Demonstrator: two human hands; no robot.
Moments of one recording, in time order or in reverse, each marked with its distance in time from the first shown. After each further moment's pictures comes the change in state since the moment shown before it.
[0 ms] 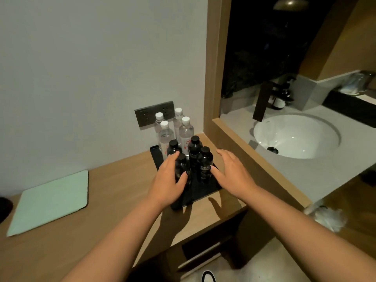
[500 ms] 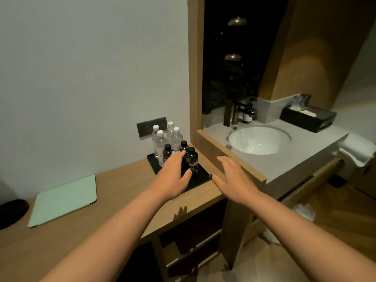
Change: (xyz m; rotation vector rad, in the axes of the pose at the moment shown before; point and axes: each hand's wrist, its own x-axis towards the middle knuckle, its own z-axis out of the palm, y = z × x) left_hand -0.130 0.089 -0.056 0.073 -0.064 0.162; right_hand -0.176 -0.046 -0.062 -0.115 0.072 0.010
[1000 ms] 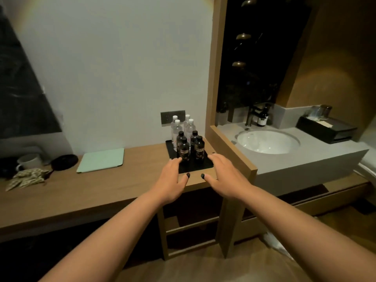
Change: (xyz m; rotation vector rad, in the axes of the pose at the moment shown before) left_hand -0.158 0.095 0.032 0.007 0.112 -0.223; right_hand -0.128 0.005 -0.059 -0.027 -0.163 -0.265
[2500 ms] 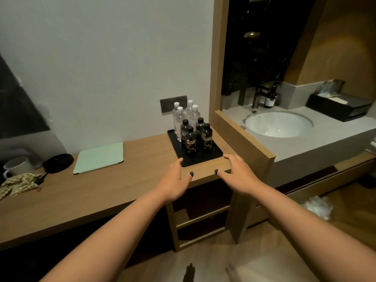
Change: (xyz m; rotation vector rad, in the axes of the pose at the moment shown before) left_hand 0.053 -0.078 0.010 -0.044 -0.185 -0.090; right_hand 0.059 0.020 0.065 0.227 -0.009 0.251
